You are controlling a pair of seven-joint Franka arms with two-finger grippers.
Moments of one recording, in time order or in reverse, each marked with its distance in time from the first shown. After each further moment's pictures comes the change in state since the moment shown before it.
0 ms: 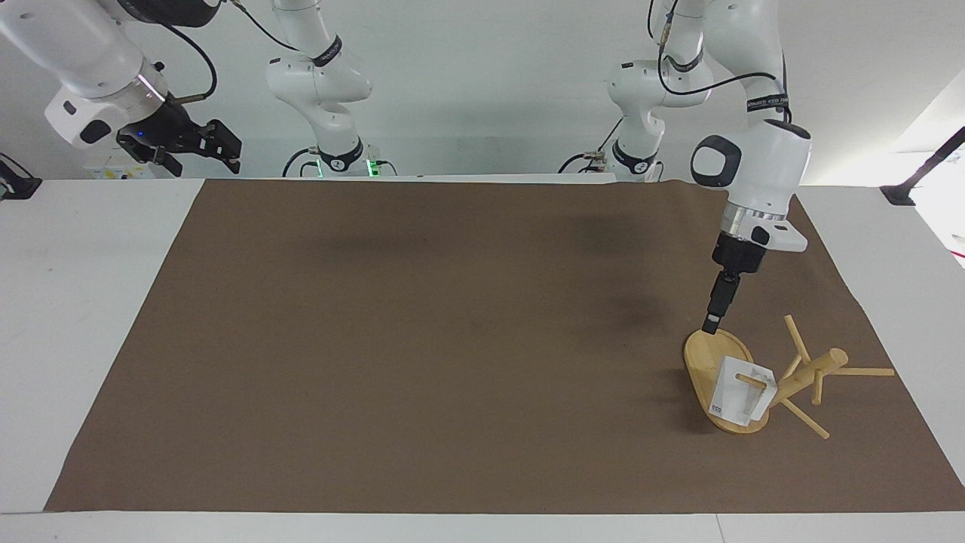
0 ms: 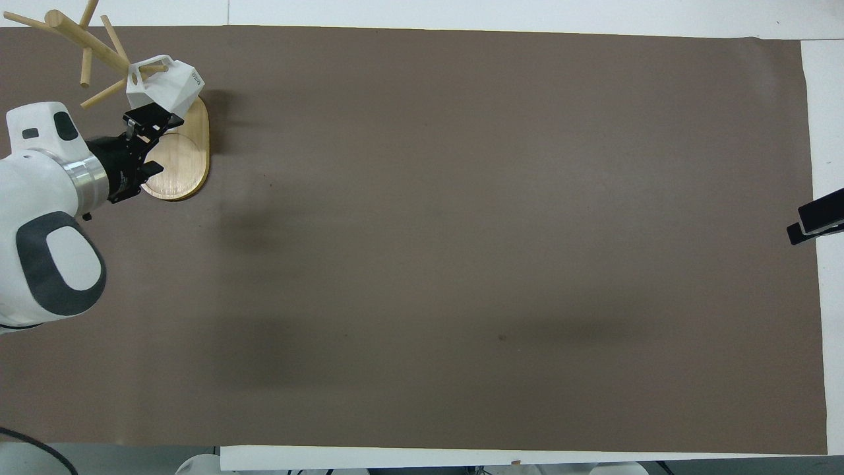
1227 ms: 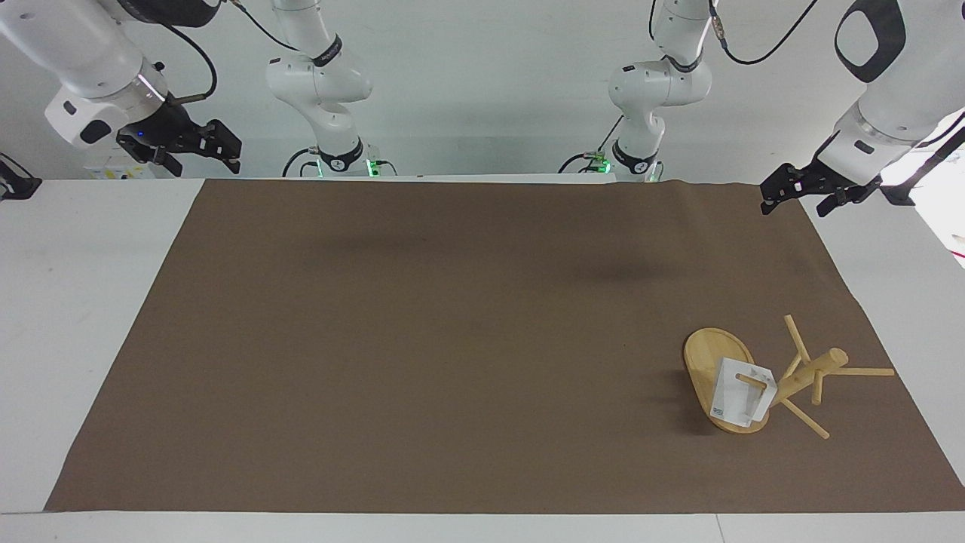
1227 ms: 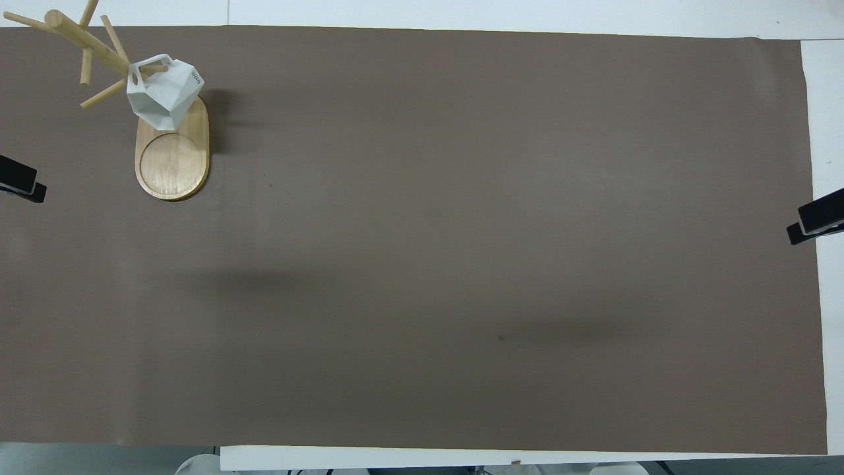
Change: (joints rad) left arm 0.116 0.108 0.018 0.706 0.345 -1.194 0.806; right arm 0.000 0.000 0.000 0.000 0.000 0.000 0.000
